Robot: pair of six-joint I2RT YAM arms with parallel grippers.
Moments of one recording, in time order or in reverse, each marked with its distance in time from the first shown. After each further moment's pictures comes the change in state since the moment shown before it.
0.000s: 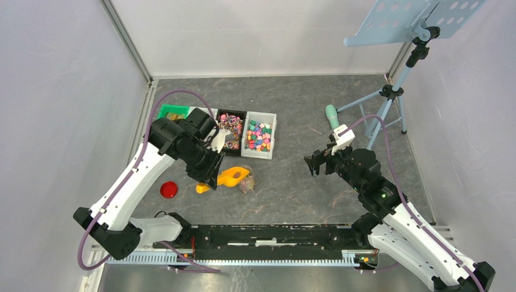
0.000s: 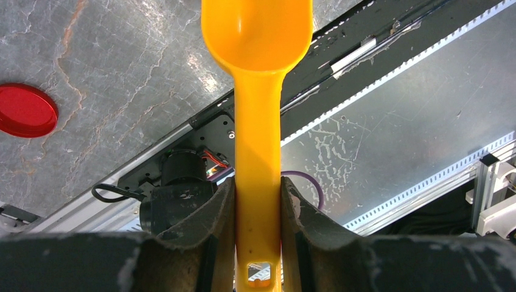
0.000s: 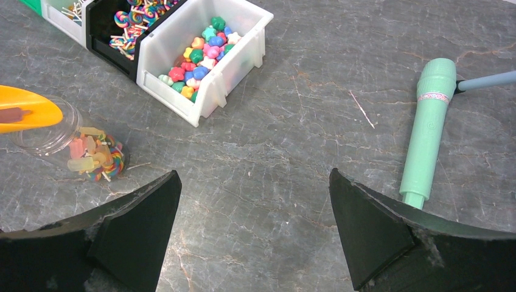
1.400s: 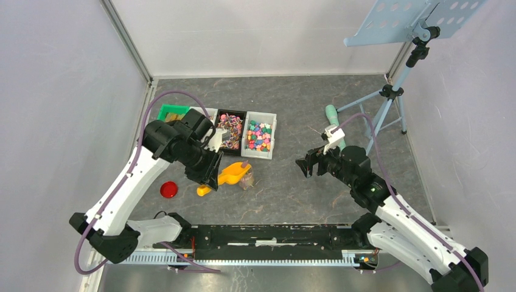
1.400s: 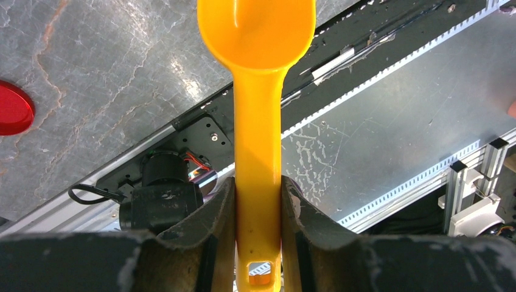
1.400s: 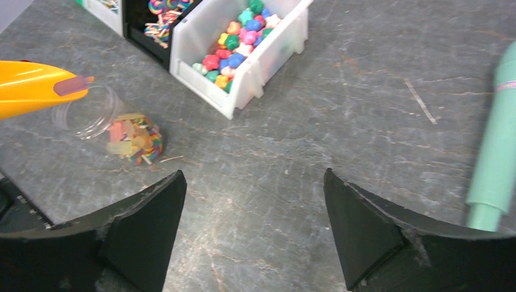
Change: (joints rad) left arm -0.002 -0.021 0.016 0.002 0.030 -0.075; right arm 0.000 0.094 -0.047 0.107 -0.118 0.087
